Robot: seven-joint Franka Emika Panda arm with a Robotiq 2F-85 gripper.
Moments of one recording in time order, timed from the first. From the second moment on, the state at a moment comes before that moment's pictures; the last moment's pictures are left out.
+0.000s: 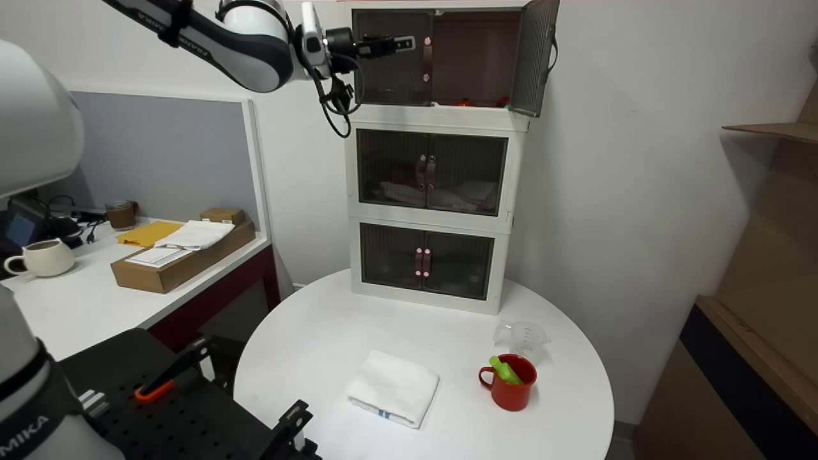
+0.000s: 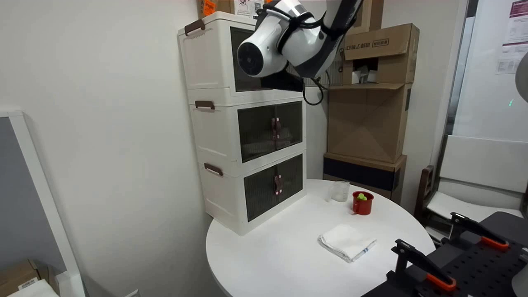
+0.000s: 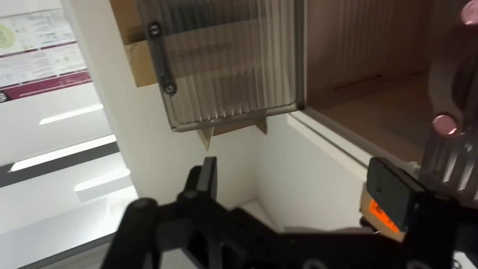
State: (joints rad) arm -1.52 -0.79 1.65 -2.03 -1.37 2.31 2.44
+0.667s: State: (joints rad) arm -1.69 -0.68 1.70 -1.95 -1.58 2.61 2.36
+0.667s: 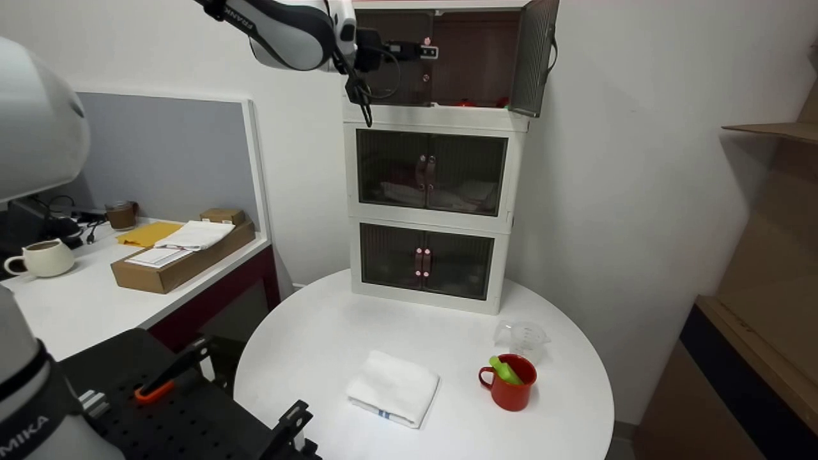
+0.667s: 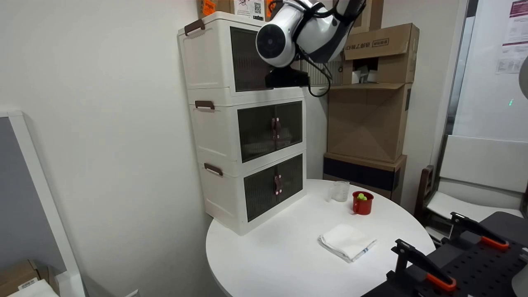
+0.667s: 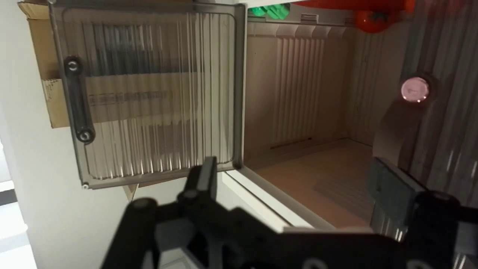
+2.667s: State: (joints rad) arm -1.88 -0.68 1.81 -1.79 -1.58 2.77 2.24
